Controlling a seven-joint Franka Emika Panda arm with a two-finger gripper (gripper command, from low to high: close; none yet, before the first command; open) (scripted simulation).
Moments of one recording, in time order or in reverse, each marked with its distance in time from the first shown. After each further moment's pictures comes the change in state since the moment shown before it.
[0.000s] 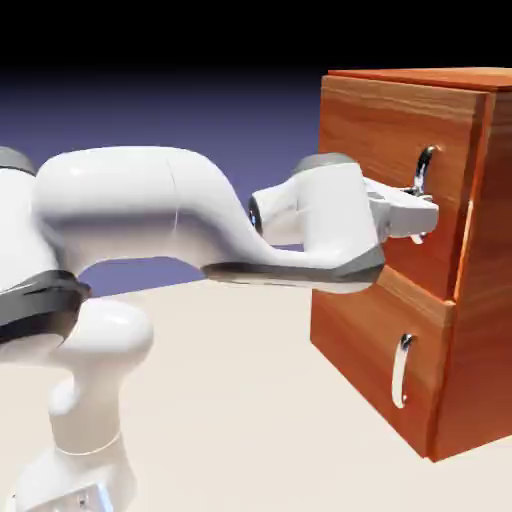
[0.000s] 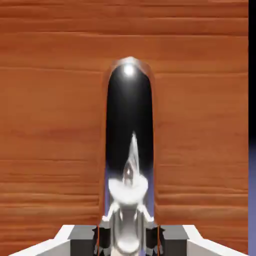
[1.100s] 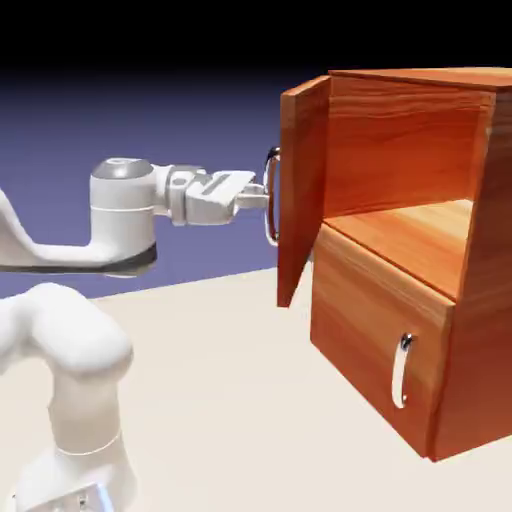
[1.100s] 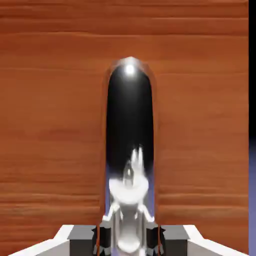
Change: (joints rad) arm -0.541 -0.423 1.141 -0.640 1.278 -0.717 -0.390
